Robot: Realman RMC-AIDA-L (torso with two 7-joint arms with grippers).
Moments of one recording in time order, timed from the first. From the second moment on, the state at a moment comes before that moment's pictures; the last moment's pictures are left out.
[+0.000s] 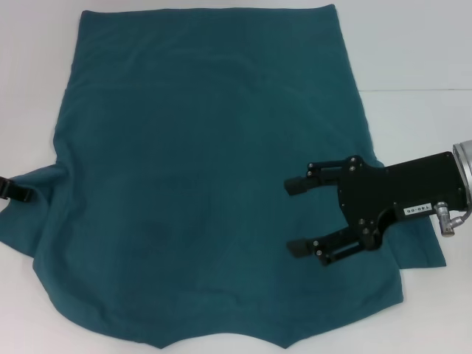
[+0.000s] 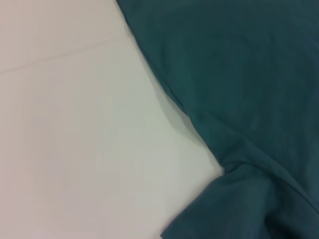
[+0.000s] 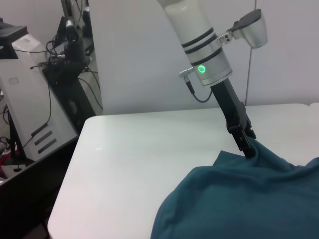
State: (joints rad) left arm -0.69 -1.96 0.73 0.81 2.86 1.12 -2.29; right arm 0.63 2.08 -0.90 -0.99 -2.03 -1.77 1.49
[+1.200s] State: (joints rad) left arm -0.72 -1.96 0.84 1.00 2.86 1.36 -2.34; right arm 0.61 2.09 -0.89 -0.99 -2.00 -1.77 1.49
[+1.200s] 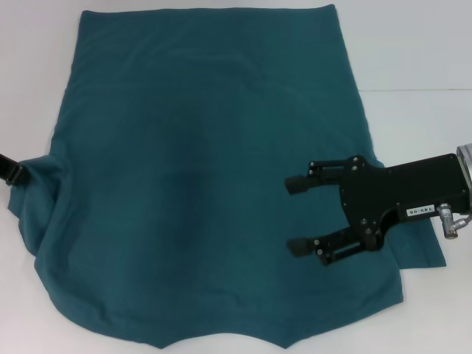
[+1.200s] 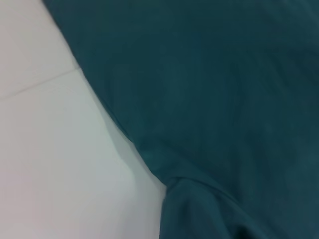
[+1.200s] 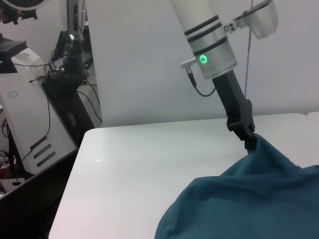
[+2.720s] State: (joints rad) left arm -0.89 -2.06 1.30 0.86 2.86 1.21 -2.62; right arm 0.61 2.09 -0.90 -0.98 -1.98 -1.77 1.43
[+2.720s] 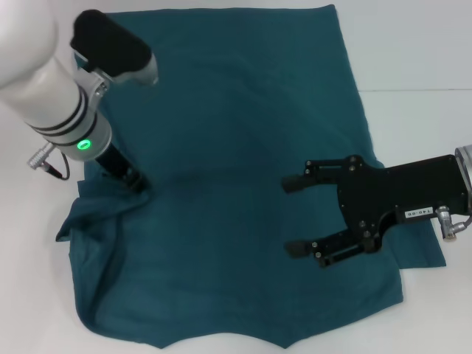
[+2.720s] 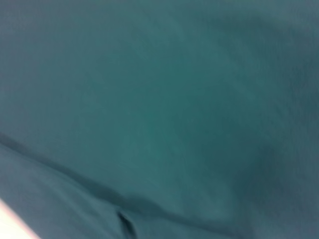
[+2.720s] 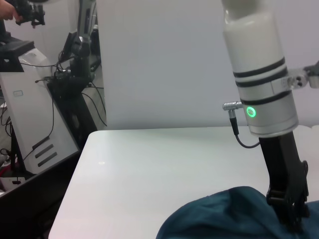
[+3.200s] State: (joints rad) left arm -0.77 -2.03 0.93 1.05 2.85 1.32 -2.59; right arm 0.62 2.09 -0.90 -0.99 -1.98 -1.77 1.44
